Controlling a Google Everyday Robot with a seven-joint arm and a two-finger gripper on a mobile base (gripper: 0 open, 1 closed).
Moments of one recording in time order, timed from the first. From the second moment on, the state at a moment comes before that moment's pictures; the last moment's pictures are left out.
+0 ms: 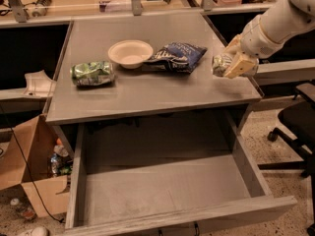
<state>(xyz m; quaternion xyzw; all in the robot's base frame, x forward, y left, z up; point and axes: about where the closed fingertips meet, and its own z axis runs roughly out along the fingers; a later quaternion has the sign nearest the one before) 0.651 -0.227 0.888 -0.67 0.68 -0.02 0.29</state>
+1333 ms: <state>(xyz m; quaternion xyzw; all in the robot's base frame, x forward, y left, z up) 0.665 -0.195 0.863 -0.68 0.66 0.05 0.31</state>
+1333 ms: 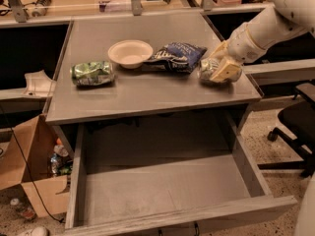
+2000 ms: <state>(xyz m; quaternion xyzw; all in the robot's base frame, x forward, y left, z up) 0.667 -0.186 0.857 -0.69 0.66 0.07 0.31</state>
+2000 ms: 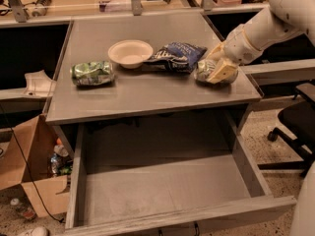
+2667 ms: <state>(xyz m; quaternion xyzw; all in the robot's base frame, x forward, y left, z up) 0.667 -0.186 0.857 -0.69 0.66 0.07 0.31</state>
